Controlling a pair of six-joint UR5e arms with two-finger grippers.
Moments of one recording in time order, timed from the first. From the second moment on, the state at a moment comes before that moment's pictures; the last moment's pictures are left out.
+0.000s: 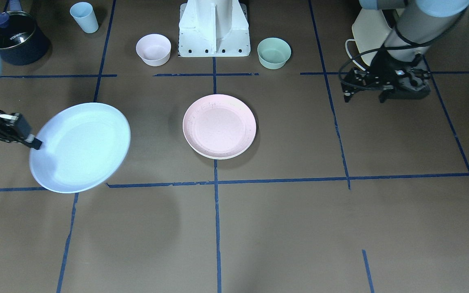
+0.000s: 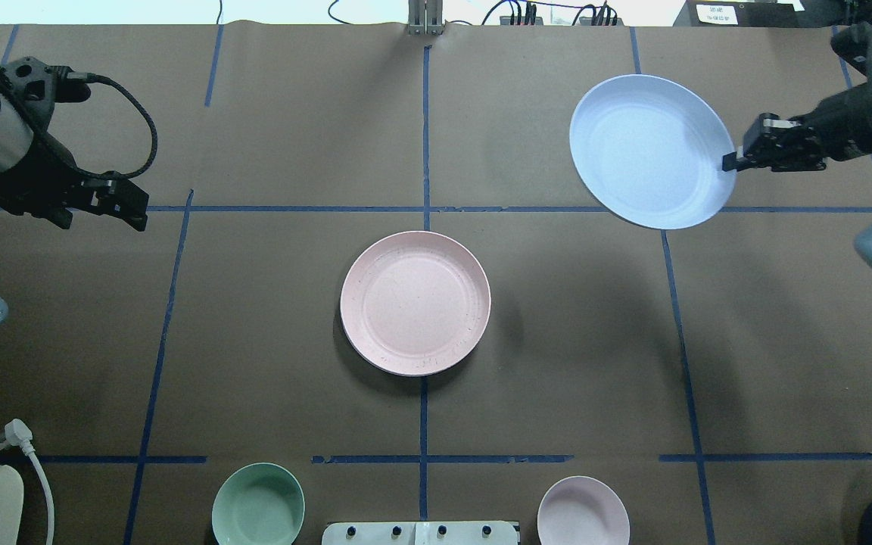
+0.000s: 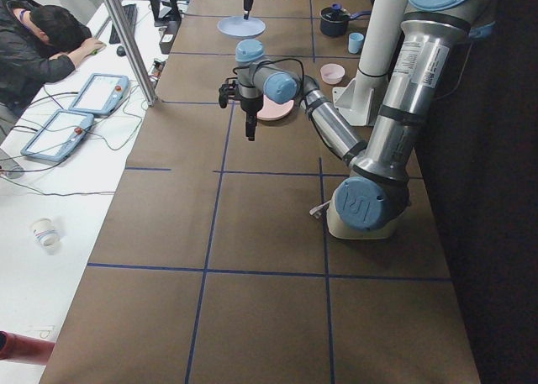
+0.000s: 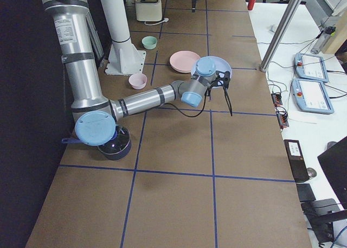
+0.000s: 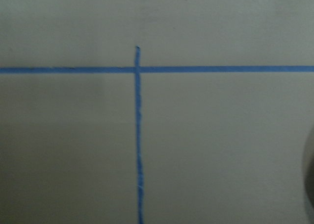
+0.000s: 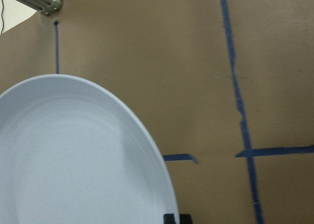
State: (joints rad) left arm -0.98 -1.84 -2.05 -1.39 -2.18 -0.75; right arm 1.09 -1.34 1.67 -0.79 2.39 1.26
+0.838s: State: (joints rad) left arm -1.16 -1.79 -1.92 -1.40 -2.29 -0.44; right arm 0.62 -1.15 1.76 -1.05 1.92 1.38
